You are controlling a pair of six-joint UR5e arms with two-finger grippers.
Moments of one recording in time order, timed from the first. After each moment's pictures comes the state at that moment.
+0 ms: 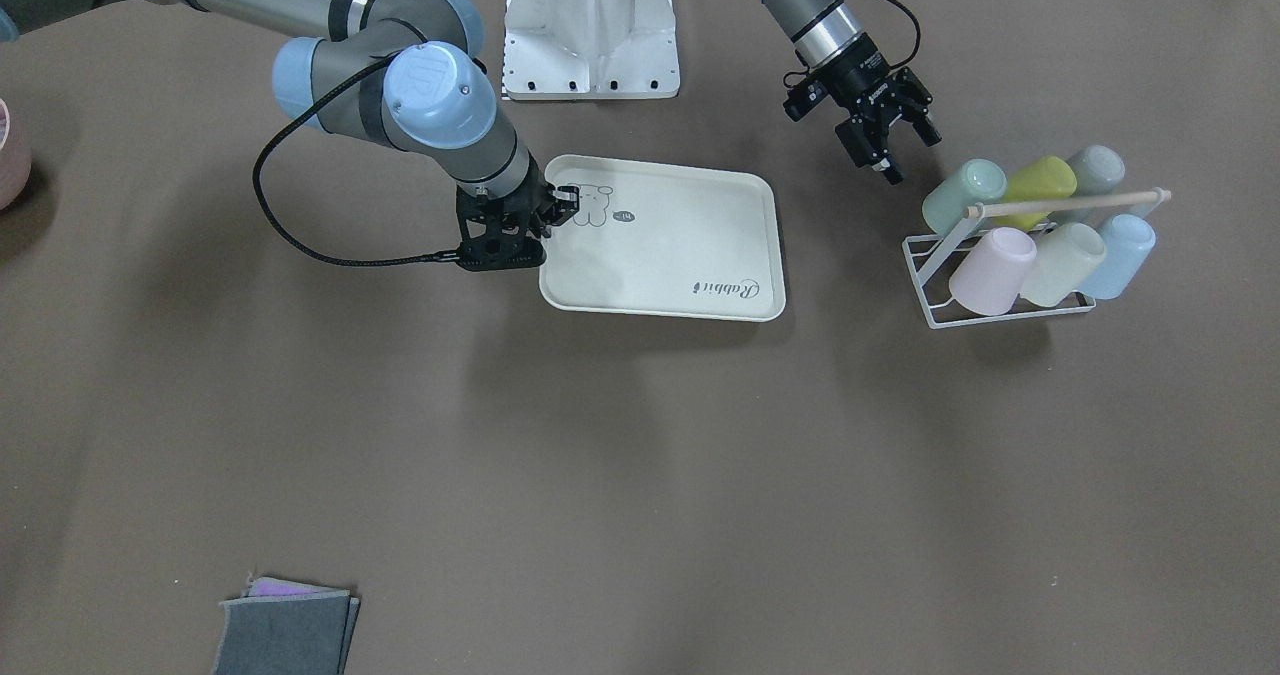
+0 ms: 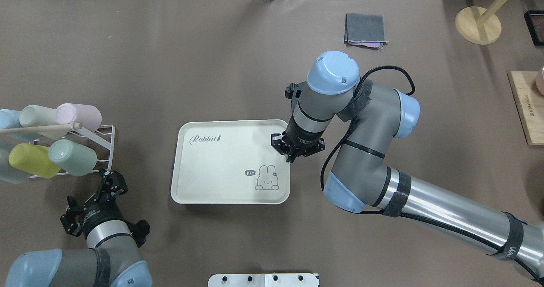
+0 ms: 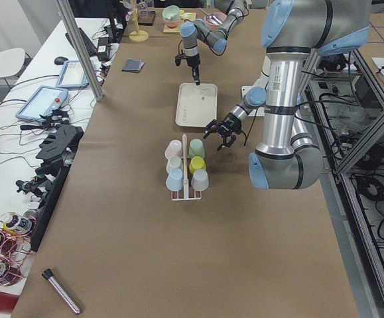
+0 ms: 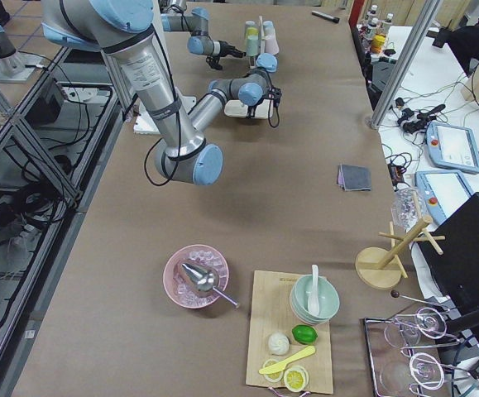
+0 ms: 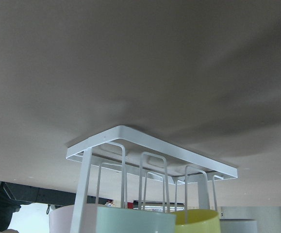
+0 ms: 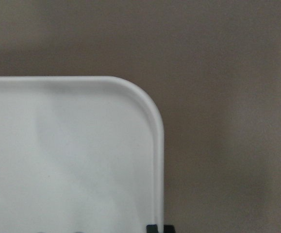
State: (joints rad) left arm -0.06 -1.76 -2.08 -0.74 -0.83 0.40; right arm 0.56 -0.91 1.60 -1.45 2.20 1.22
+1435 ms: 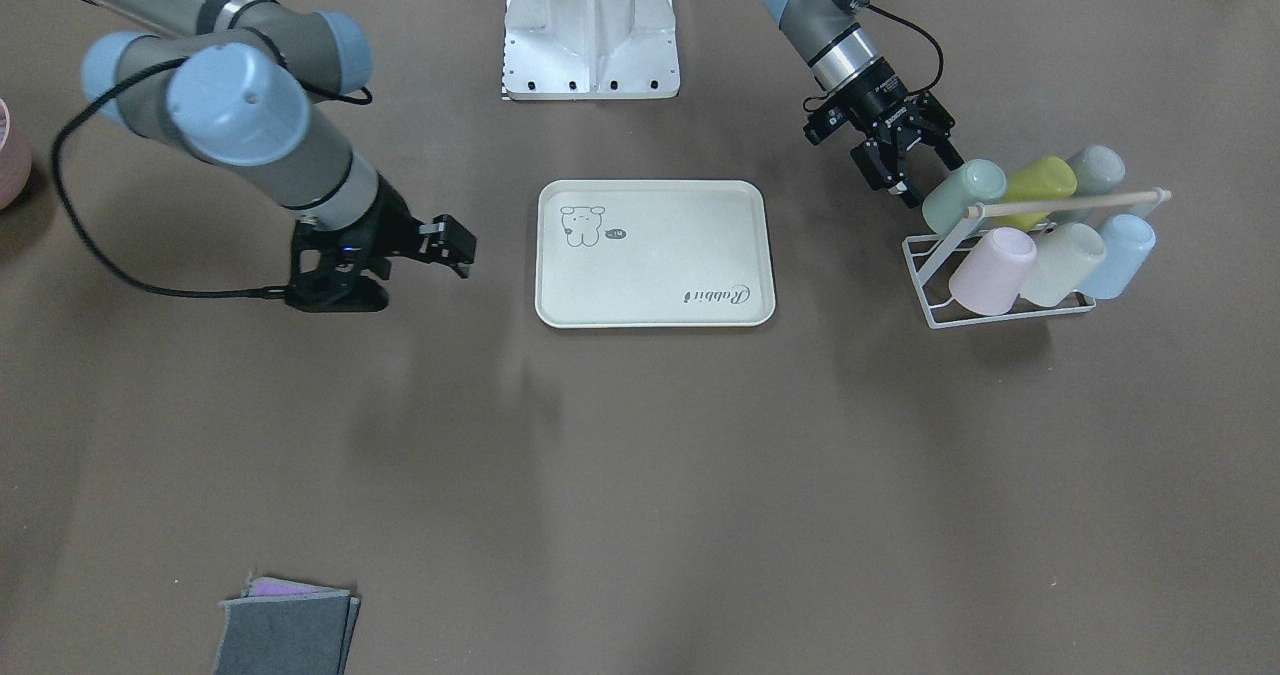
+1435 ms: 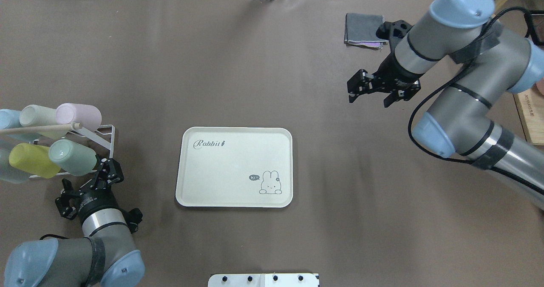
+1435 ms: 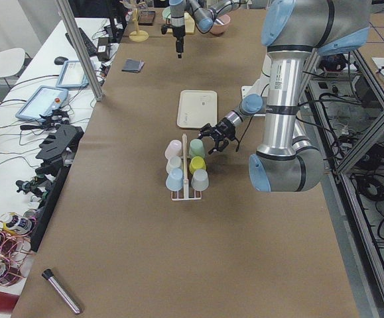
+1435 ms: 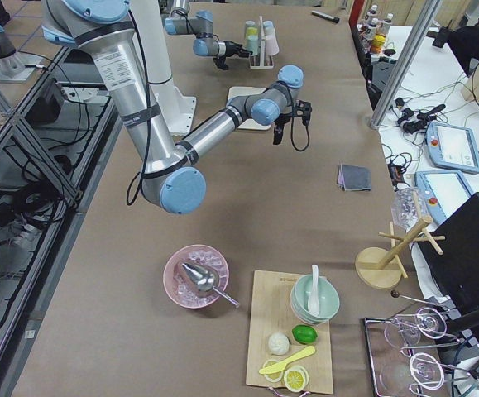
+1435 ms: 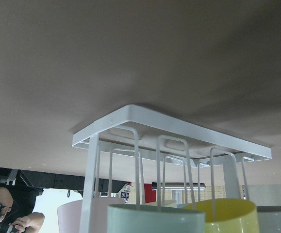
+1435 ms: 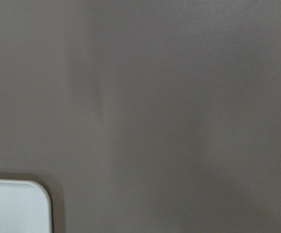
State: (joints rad) left arm -0.10 -1.72 -2.04 -0.80 -0.74 0.47; right arm 0.91 -1.14 1.75 -1.46 2.30 0.96
